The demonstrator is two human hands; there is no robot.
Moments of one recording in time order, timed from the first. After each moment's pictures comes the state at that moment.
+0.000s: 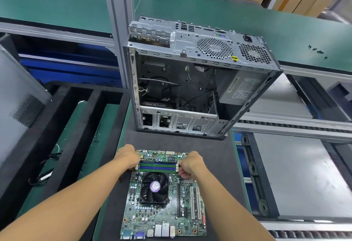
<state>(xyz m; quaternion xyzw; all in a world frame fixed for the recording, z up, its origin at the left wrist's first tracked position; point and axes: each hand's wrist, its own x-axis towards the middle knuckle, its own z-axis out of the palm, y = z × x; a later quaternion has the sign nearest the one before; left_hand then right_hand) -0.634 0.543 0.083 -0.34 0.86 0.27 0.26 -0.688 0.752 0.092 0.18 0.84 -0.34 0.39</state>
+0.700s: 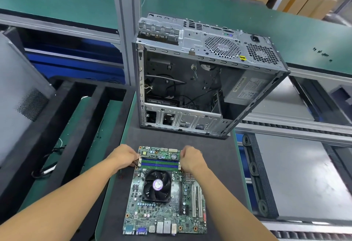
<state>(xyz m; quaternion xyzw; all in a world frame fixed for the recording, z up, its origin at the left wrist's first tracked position) -0.608 0.511 0.066 -0.34 0.80 0.45 0.23 -0.686 0.748 0.087 -0.05 0.94 -0.19 0.28</state>
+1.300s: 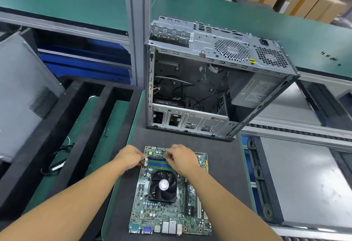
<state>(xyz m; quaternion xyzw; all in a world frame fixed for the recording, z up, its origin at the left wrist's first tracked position) -0.603 0.512 0.063 -0.32 0.78 0.48 0.22 -0.675 0.717 0.077 -0.35 0.92 -0.10 0.15</state>
